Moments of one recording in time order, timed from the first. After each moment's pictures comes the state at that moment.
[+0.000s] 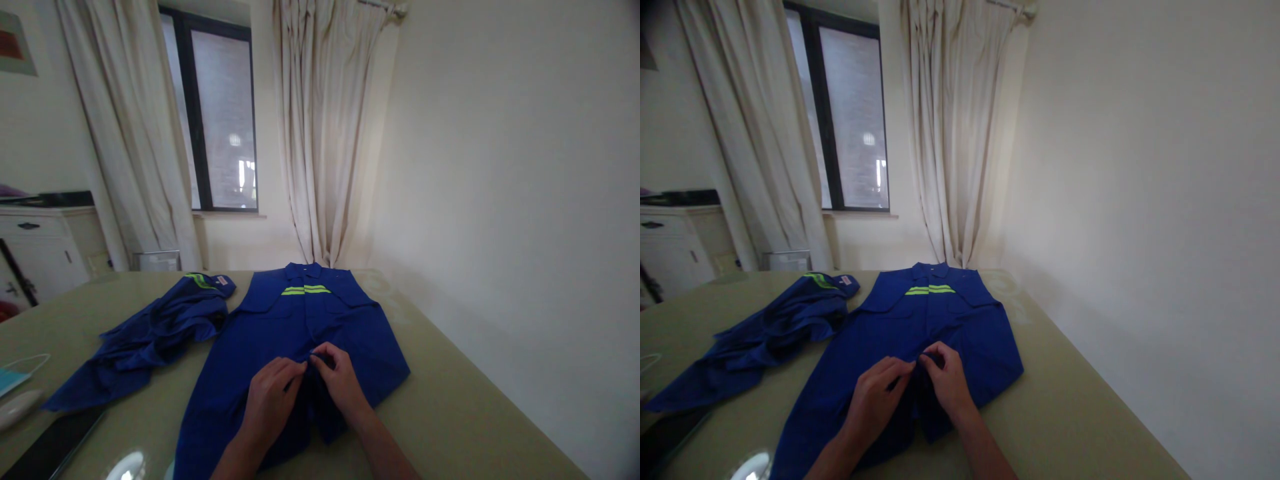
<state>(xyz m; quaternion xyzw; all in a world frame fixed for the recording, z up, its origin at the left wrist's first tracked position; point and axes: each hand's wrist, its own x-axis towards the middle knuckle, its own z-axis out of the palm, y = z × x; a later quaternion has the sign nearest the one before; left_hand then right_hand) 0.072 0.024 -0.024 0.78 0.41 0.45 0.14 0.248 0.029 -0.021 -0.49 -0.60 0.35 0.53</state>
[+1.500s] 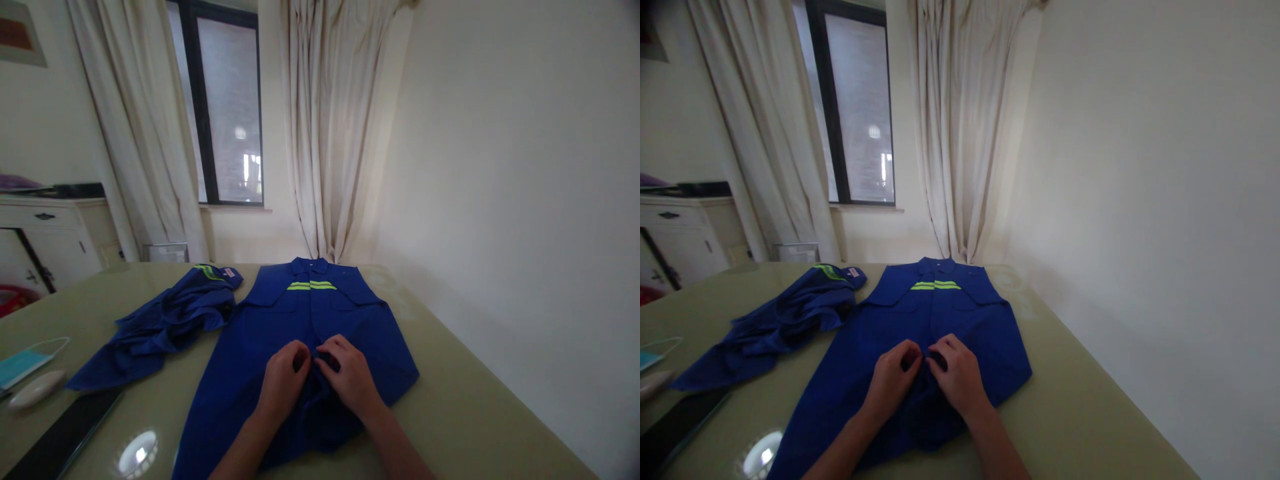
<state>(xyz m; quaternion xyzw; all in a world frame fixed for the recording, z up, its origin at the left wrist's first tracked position) 0.082 0.035 -0.031 0.74 0.49 0.41 0.21 0.262 0.013 -0.006 -0.51 -0.76 0.14 0.39</state>
